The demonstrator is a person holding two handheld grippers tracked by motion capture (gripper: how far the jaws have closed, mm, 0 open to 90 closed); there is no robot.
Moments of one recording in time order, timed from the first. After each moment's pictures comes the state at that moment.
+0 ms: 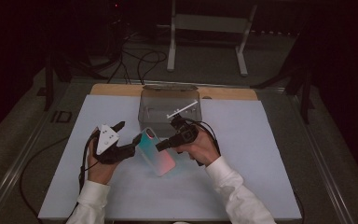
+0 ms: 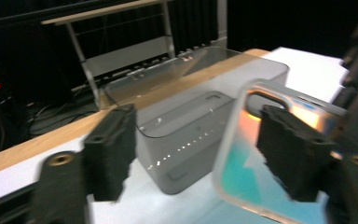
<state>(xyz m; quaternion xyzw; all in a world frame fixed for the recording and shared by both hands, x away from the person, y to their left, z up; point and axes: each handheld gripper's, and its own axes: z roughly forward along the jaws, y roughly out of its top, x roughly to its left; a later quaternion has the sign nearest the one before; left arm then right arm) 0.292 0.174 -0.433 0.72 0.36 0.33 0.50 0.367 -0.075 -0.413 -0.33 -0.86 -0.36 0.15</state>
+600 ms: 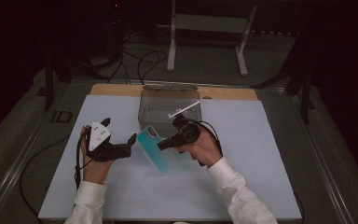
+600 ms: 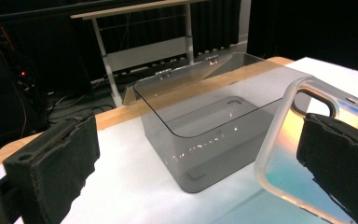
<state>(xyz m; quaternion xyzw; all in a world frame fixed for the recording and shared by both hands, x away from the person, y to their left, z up) 0.292 0.187 -0.426 0.70 0.39 0.34 0.49 0.362 -0.080 -0.405 -0.33 -0.86 -0.37 0.12</state>
